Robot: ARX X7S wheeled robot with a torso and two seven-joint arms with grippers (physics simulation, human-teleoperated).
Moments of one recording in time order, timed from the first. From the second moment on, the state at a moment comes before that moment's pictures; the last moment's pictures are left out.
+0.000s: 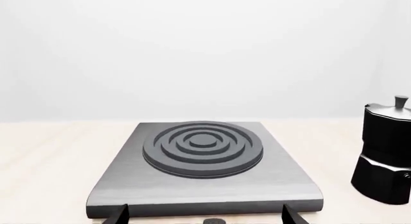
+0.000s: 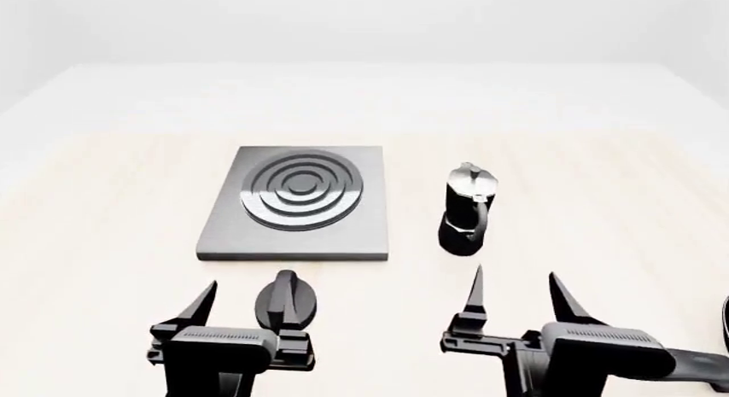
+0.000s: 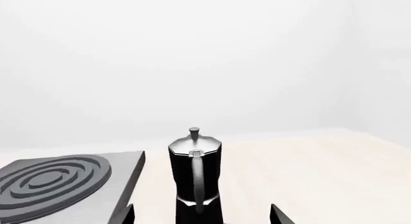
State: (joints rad) left arm 0.08 -0.17 0.19 0.31 -0.15 -0.12 -0.18; right arm -0.10 0.14 -0.11 -0.41 0.14 0.14 0.25
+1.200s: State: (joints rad) left arm 0.08 -0.21 0.21 0.28 -0.20 -0.07 -0.22; right arm 0.01 0.04 -0.02 -0.38 0.23 0.06 0.87
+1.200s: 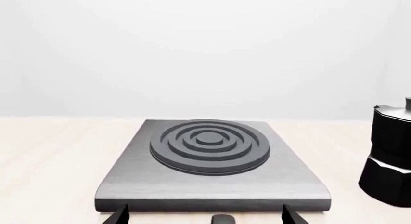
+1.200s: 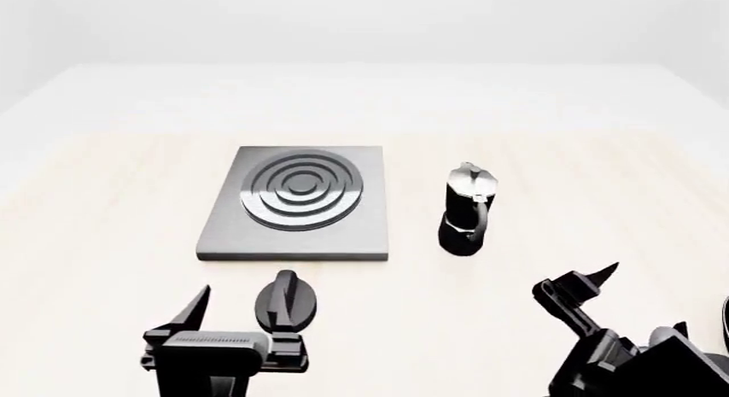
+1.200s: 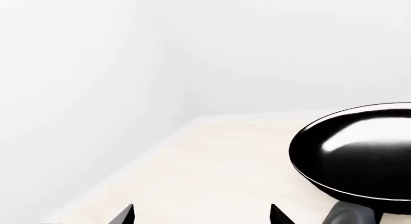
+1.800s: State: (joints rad) left arm 0.08 -0.23 0.22 0.27 -0.23 -0.04 -0.25; right arm 0.07 0.04 -0.06 -0.34 0.11 0.00 1.28
